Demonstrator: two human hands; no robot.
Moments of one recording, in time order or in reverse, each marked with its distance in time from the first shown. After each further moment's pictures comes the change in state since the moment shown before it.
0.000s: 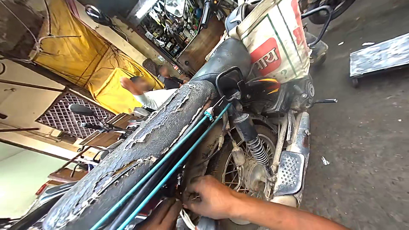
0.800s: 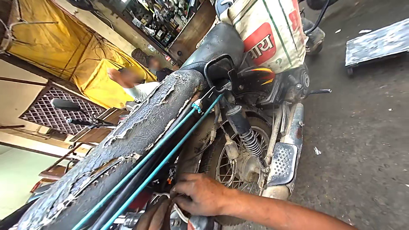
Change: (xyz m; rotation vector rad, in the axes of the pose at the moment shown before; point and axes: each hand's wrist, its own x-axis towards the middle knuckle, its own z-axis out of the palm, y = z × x) left_hand -0.014 0.016 0.043 0.176 0.511 -0.099; right_hand -0.003 0.010 0.013 -0.077 0.145 -0.234
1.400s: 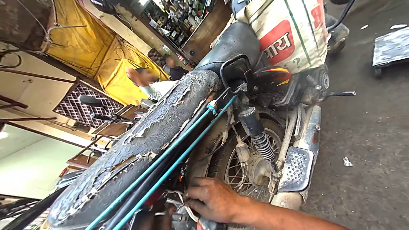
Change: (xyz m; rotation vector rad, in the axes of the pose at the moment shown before) left_hand -0.005 0.006 -0.022 -0.469 -0.152 -0.542; right_hand -0.010 0.004 0.009 0.007 -0.015 0.012
